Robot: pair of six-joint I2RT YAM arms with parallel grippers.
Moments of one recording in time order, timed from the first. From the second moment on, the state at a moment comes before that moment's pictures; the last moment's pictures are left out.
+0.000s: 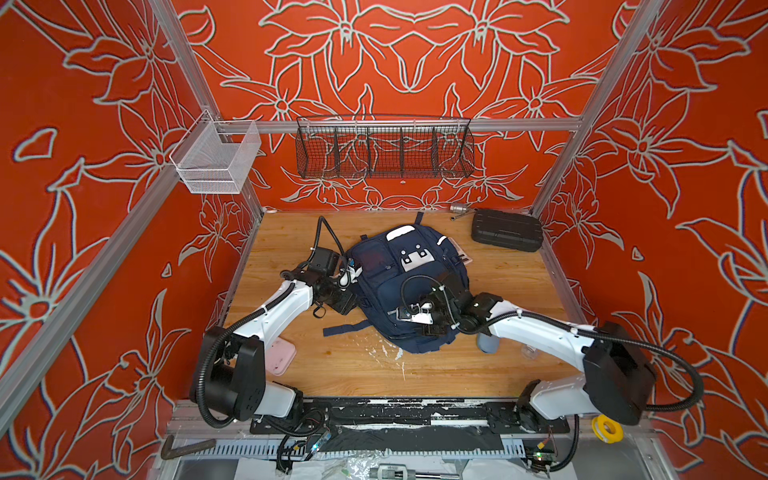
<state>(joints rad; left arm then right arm) -0.21 1.42 0.95 -0.64 0.23 0.31 0.75 1.45 0.85 -0.31 -0.19 -0.86</state>
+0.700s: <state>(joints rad) -0.16 1.48 0.95 -0.47 0.26 0.46 0.64 1.47 0.86 -0.17 -0.20 -0.96</state>
